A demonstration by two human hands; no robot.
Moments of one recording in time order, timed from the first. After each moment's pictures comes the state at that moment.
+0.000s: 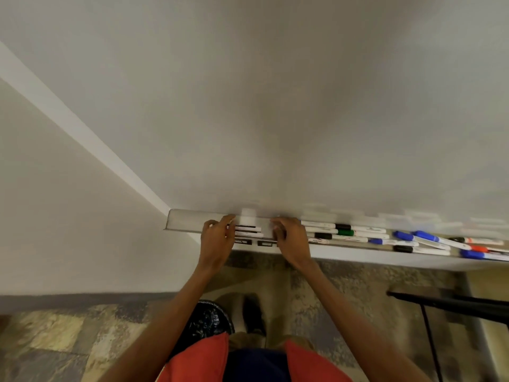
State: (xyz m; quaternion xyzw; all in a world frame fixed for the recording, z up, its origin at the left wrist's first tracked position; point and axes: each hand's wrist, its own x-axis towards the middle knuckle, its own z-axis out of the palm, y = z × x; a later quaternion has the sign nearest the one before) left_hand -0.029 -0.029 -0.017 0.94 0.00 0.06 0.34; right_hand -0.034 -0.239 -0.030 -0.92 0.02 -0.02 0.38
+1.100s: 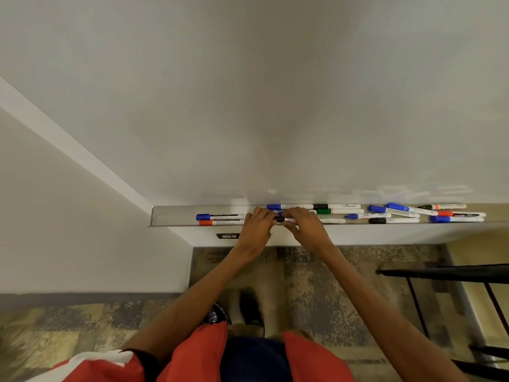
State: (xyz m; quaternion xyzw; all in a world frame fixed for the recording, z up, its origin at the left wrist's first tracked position) left_hand -0.044 -0.143 -0.017 0.94 -0.25 -0.09 0.23; right_hand -0.069 -0.324 -0.020 -0.96 -0.06 0.00 0.26
